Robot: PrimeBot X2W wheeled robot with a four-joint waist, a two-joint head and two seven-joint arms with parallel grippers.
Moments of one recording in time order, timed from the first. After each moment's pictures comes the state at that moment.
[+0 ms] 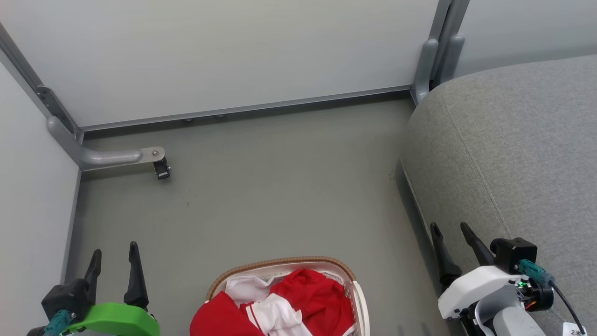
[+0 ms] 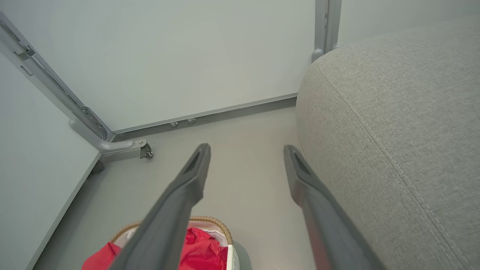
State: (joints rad) left arm -0.01 0.12 0.05 0.29 -0.31 -0.09 -0.19; right arm -0.14 -0.06 0.08 0.39 0.34 0.13 -0.19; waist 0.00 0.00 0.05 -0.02
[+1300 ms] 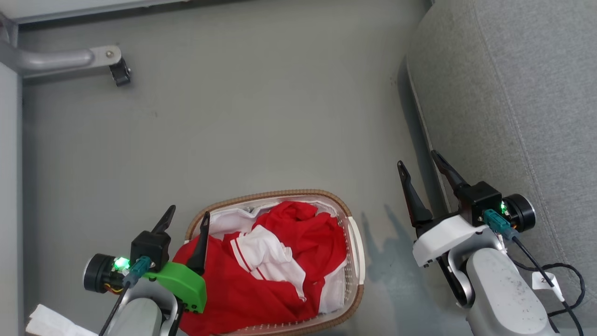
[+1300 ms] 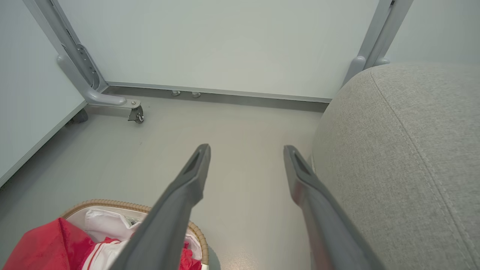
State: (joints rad) left arm -0.27 0.17 -0.27 0.55 -0.17 -0.13 -0.26; right arm -0.34 -0.05 0.16 0.36 0.07 0.13 -0.26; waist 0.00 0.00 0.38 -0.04
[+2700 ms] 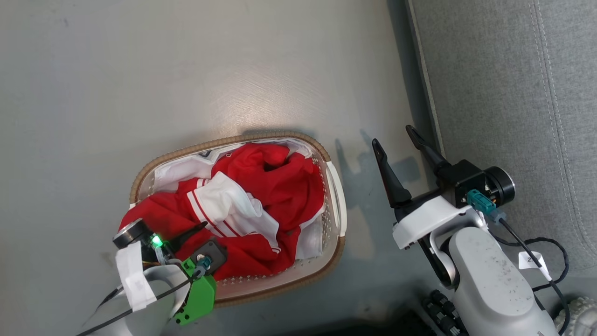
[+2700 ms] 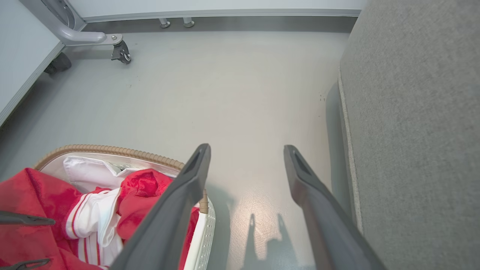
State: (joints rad) left arm -0.62 0.27 -0.96 1.01 -0.09 -0.13 -0.26; right arm -0.42 -0.05 0.26 0.34 0.12 0.13 -0.26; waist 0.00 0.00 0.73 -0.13
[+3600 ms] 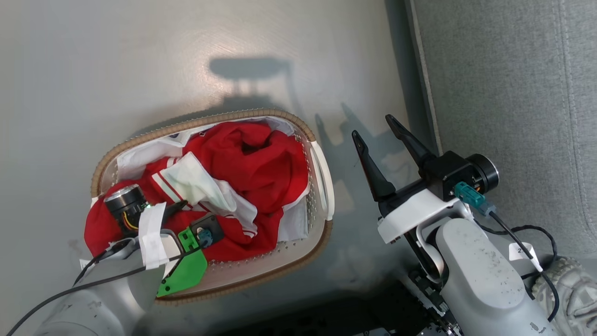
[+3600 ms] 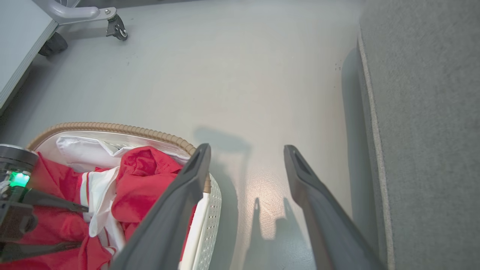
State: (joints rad) left arm -0.84 0.23 -1.28 1.25 -0.15 -0.13 -0.18; right arm -0.47 -0.05 0.33 0.31 0.17 0.13 -0.26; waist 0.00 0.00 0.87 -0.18
